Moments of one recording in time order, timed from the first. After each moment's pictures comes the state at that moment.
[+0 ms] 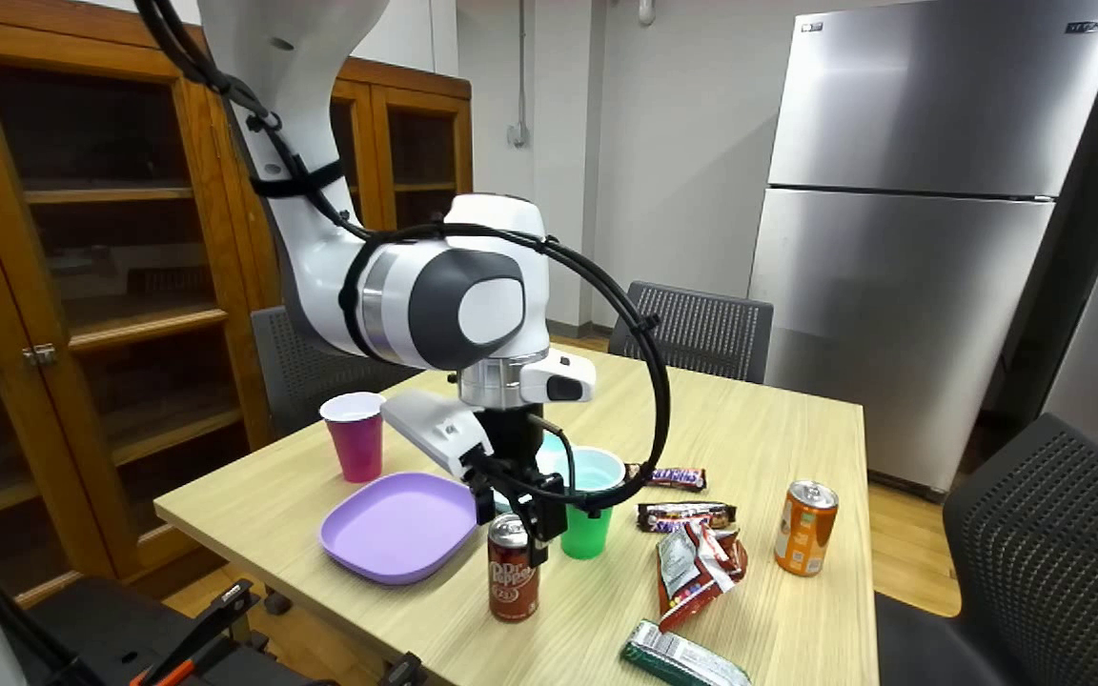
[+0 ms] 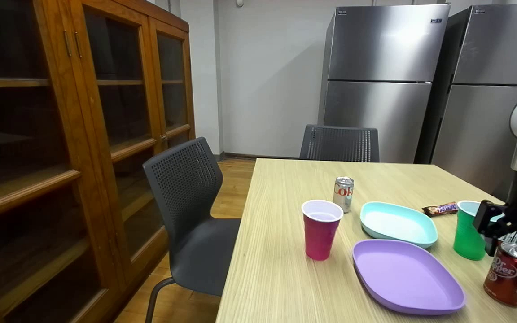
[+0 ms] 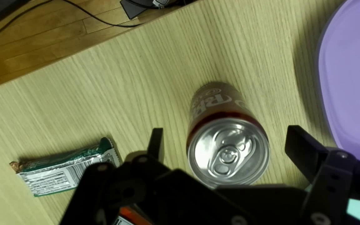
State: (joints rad) arm -0.15 0.13 -0.20 -2.73 -0.20 2.84 0.25
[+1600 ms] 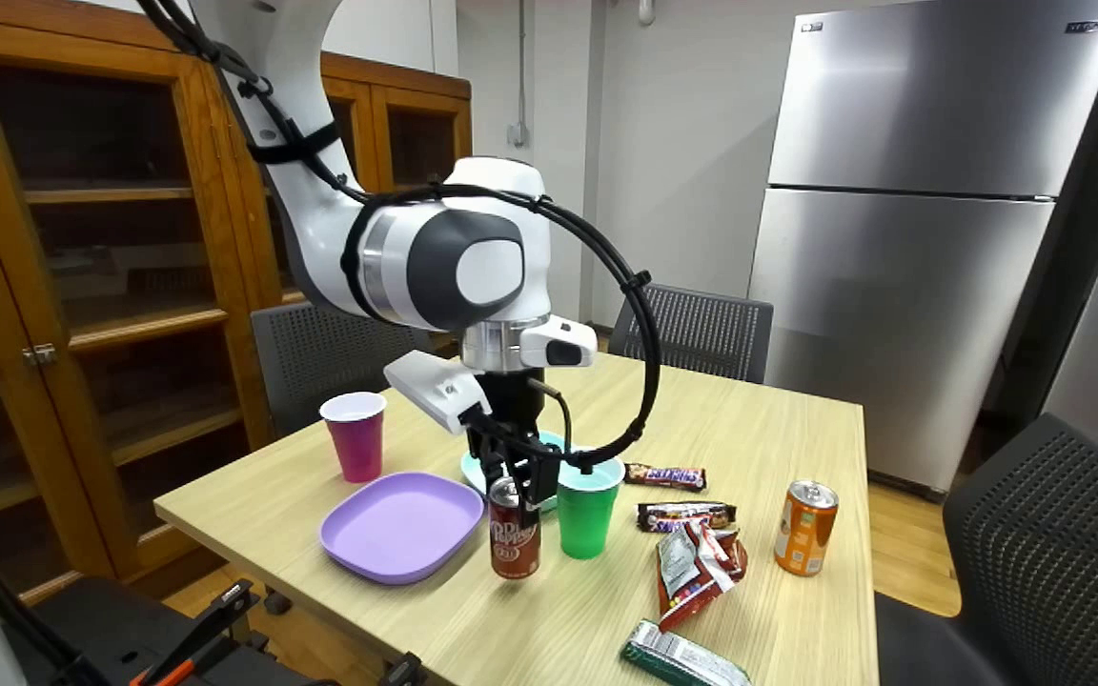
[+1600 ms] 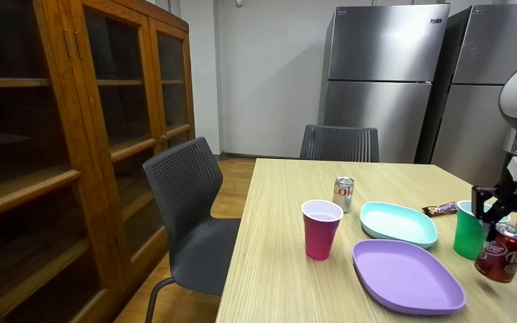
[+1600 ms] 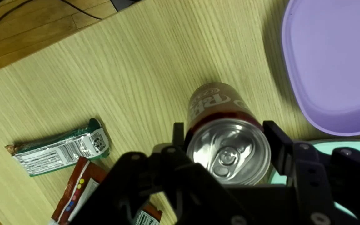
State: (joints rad) arm -0.12 0.07 -0.19 -2.70 -0.13 2.77 0.25
